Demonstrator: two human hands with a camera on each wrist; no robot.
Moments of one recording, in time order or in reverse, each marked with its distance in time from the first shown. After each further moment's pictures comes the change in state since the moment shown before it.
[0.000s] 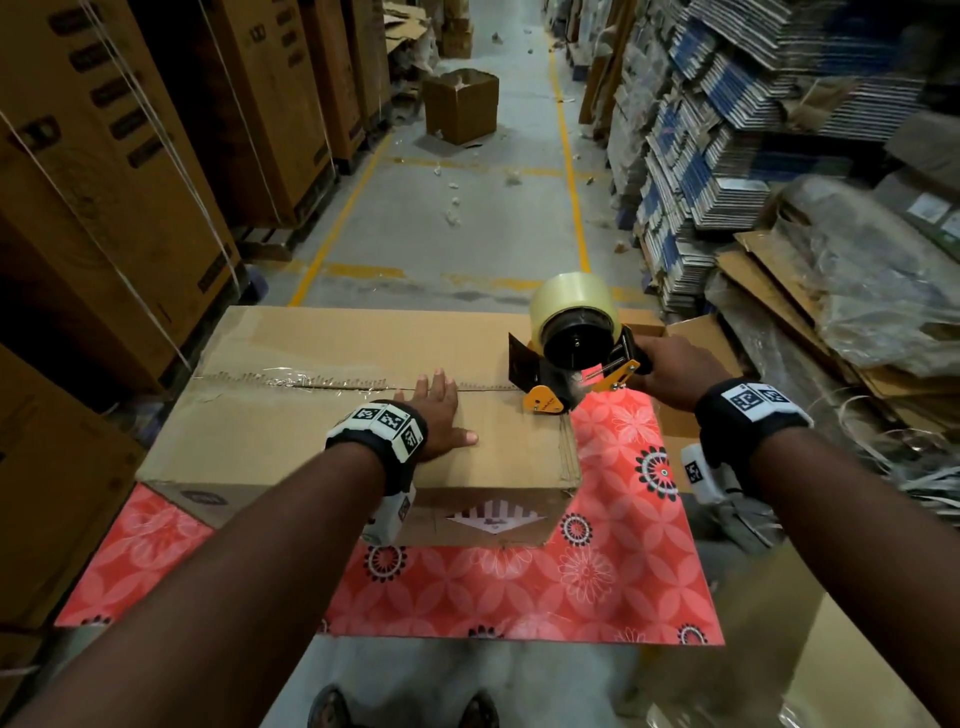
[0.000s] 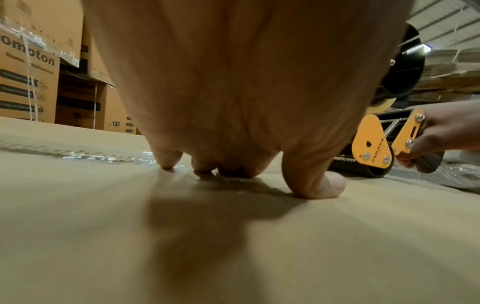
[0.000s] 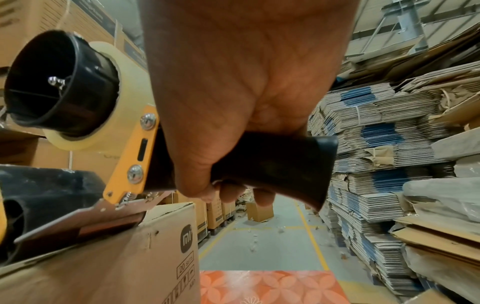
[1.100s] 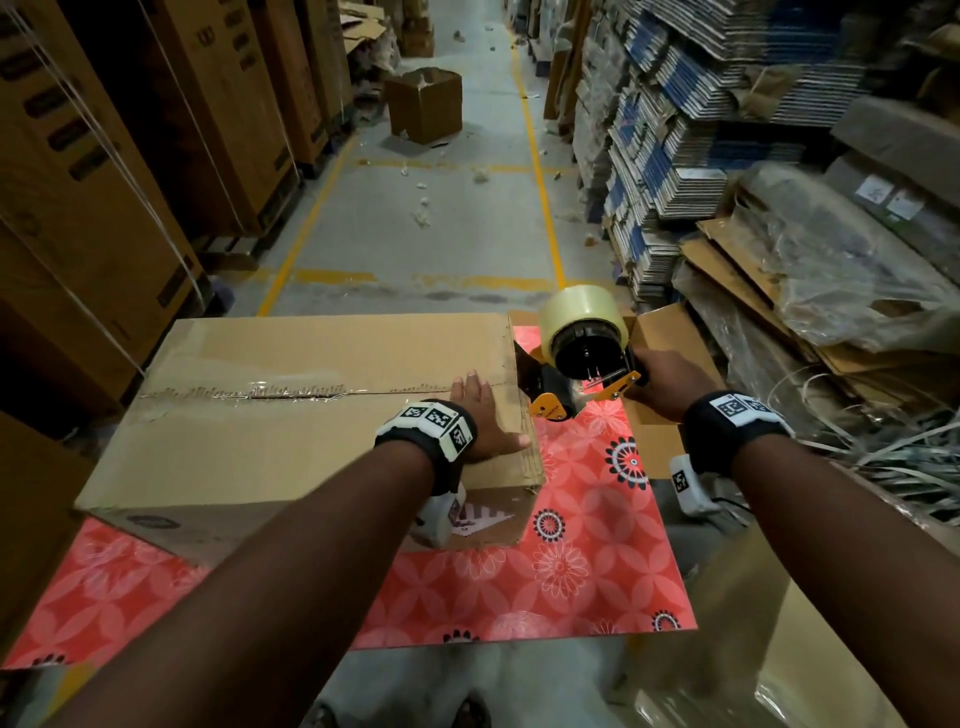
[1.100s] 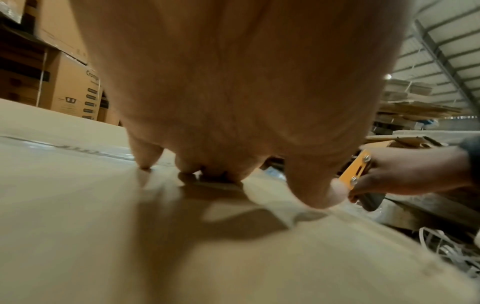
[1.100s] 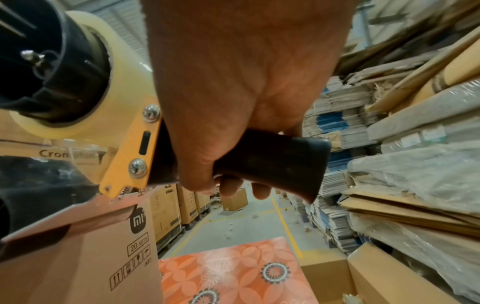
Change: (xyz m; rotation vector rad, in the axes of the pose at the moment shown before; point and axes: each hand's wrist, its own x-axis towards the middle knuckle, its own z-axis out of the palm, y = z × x) left_hand 0.013 0.096 -0.012 0.007 -0.039 0.072; right_hand -0.023 0.049 0.019 0.102 -0.003 0.111
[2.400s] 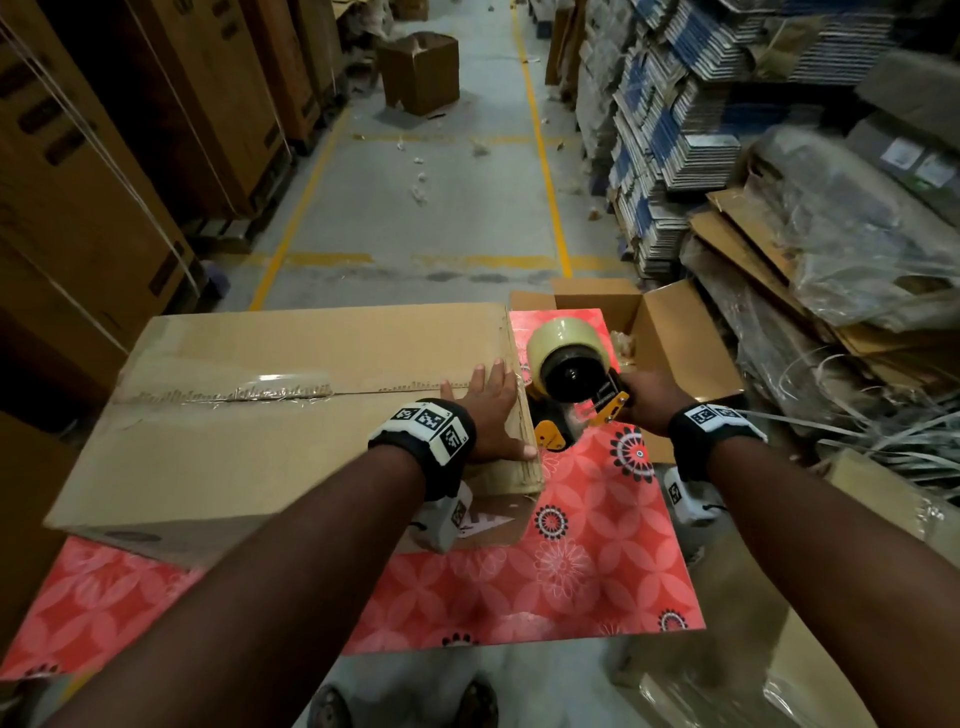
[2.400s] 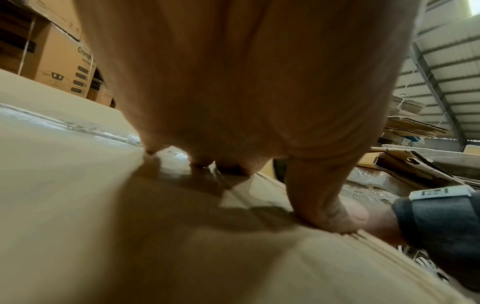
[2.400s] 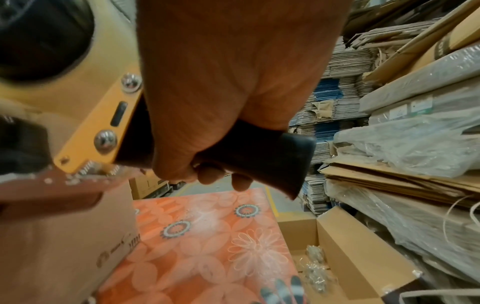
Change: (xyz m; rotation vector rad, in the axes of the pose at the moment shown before) left_hand 0.021 0.011 0.001 0.013 0.008 0.152; right_hand 0.030 0.032 0.066 0.047 -0.157 -0.059
